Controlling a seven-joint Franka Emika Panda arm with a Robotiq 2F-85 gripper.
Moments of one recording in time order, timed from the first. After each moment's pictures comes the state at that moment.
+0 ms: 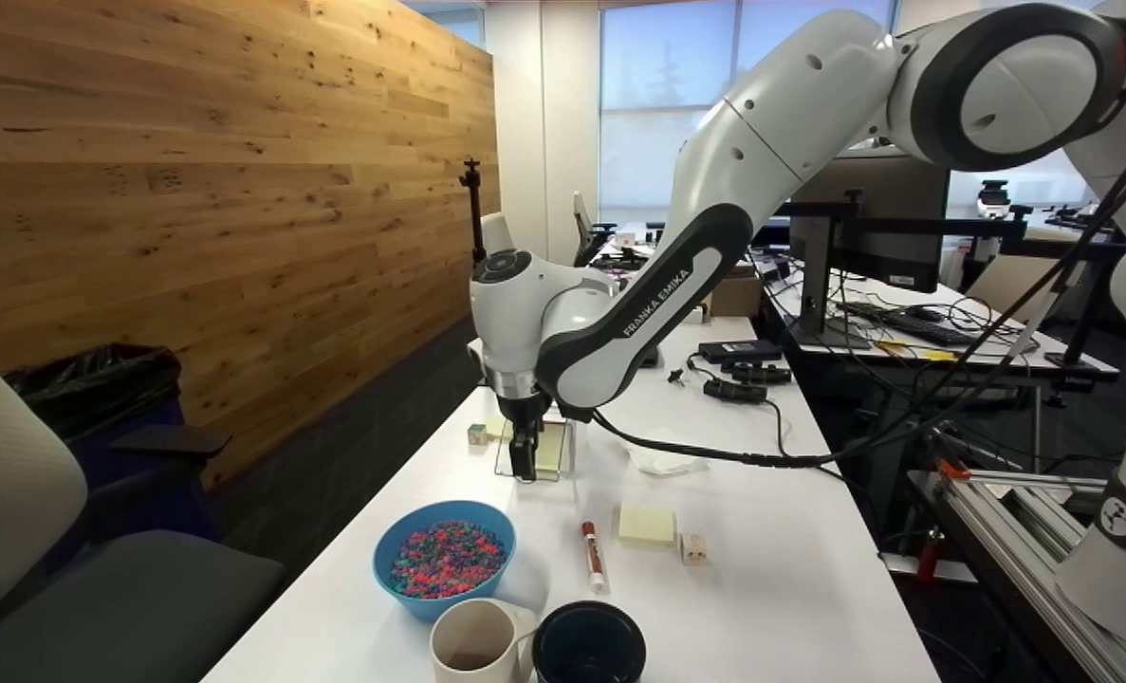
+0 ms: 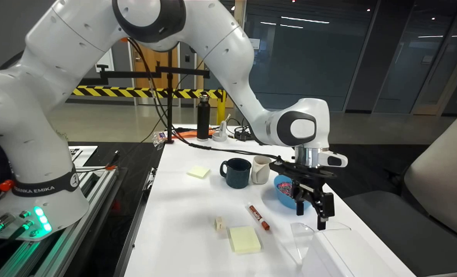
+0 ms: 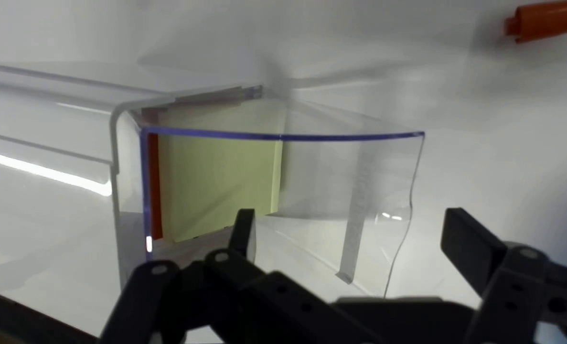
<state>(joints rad) 0.08 0.76 -0.22 -1.60 -0.34 2.40 0.10</state>
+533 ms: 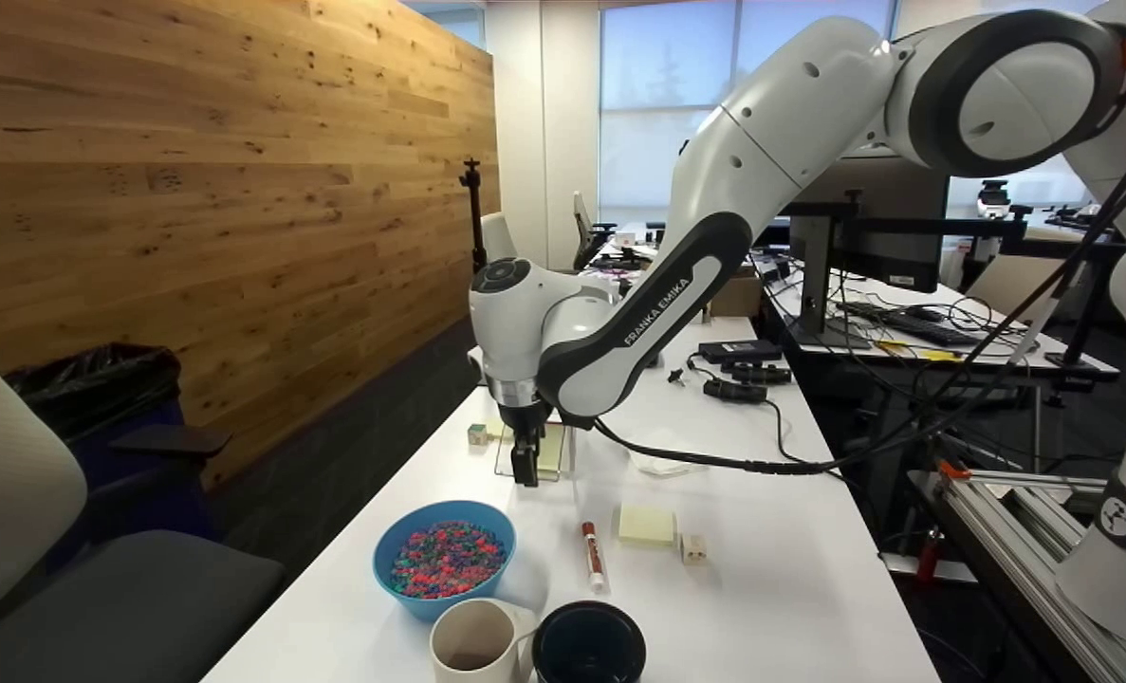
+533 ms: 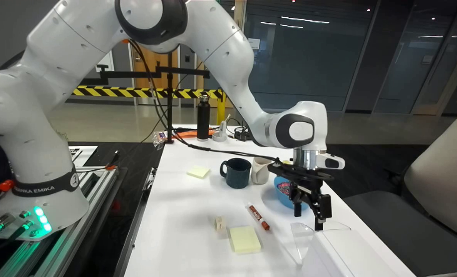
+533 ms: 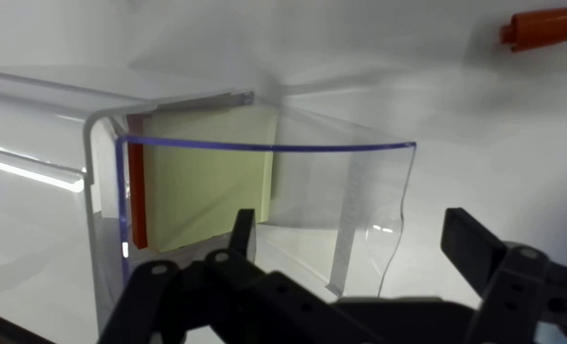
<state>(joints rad) 0.09 0.77 -0.22 -1.60 -0.34 2.40 0.10</state>
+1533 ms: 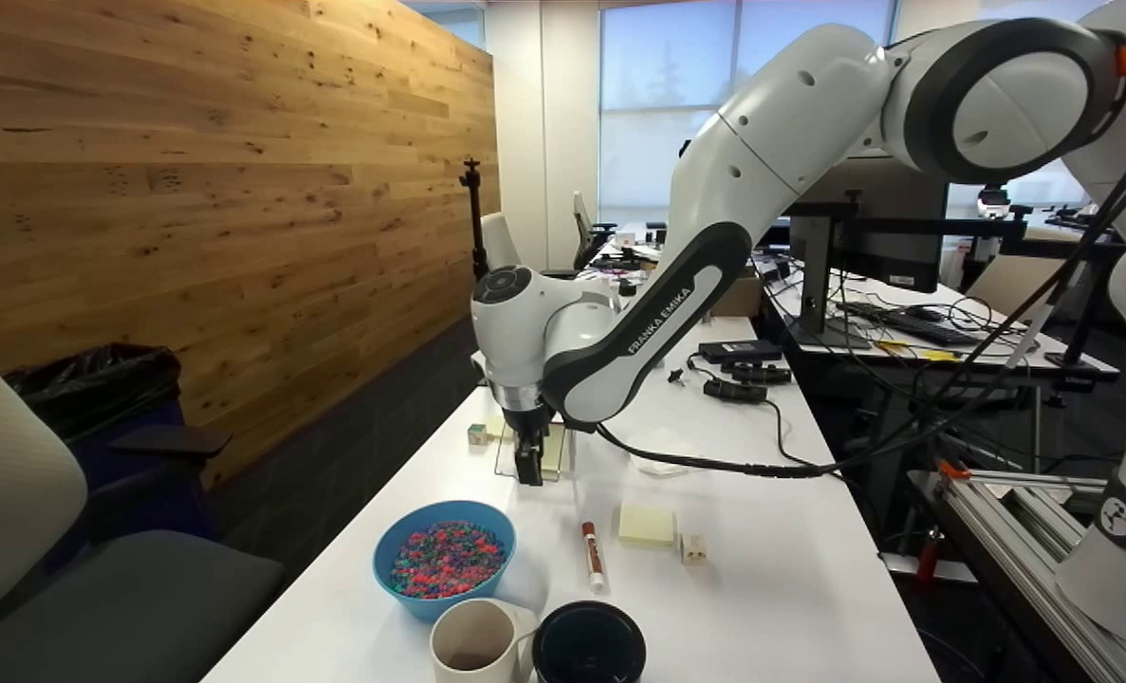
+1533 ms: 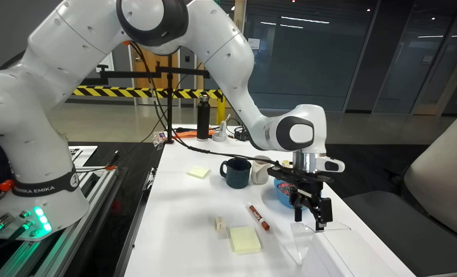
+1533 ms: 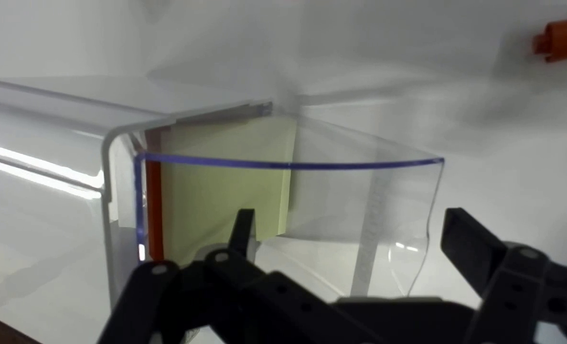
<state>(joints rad) 0.10 0.78 -0.24 -1.60 -0.38 2.40 0.13</state>
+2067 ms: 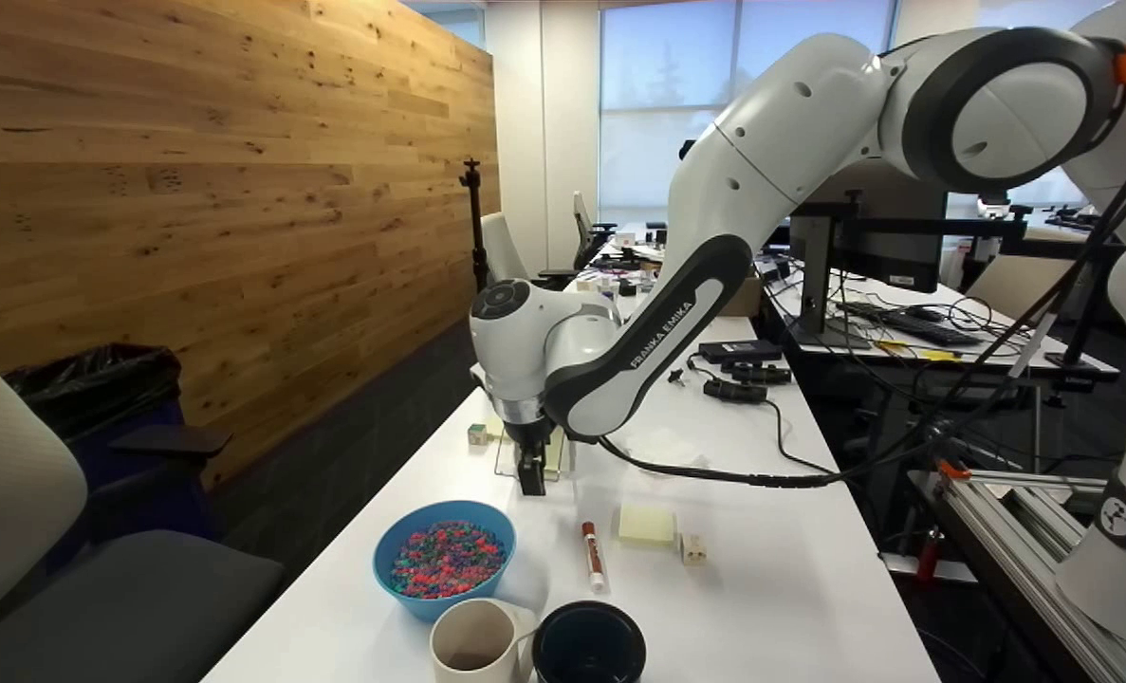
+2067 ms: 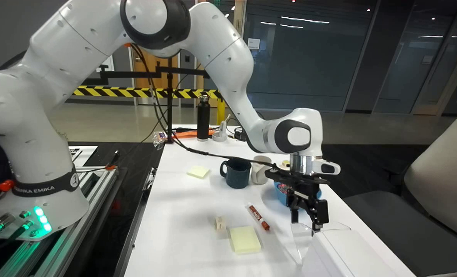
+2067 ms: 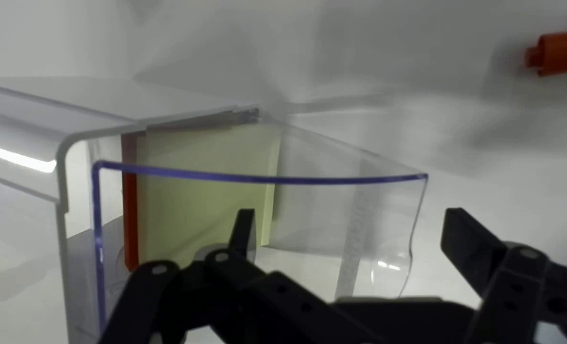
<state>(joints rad) 0.11 0.80 -0.24 -1.60 -0.40 2.40 0.14</state>
